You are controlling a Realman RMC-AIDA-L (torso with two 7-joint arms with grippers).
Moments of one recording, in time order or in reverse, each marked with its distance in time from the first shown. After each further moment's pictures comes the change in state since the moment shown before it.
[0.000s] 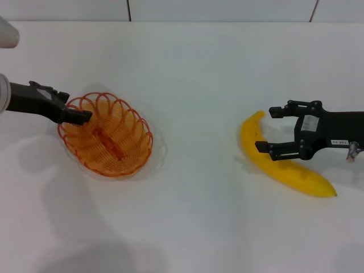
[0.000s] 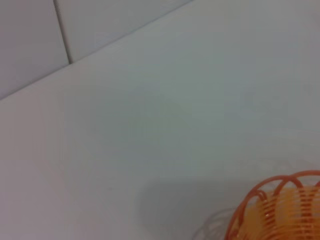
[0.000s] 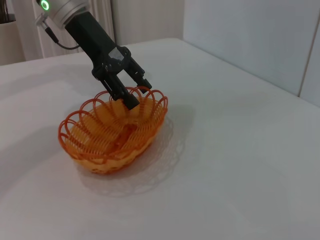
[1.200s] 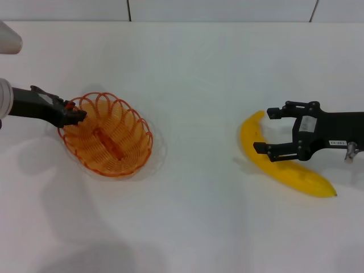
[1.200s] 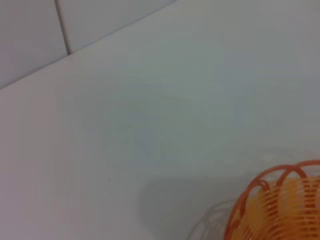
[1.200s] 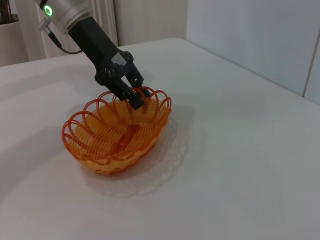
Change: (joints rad) left arm 0.000 -0.001 0.002 -0.035 0.001 -0.032 0.018; right arm 0.004 0.000 -0.008 0.004 0.001 -0.001 0.003
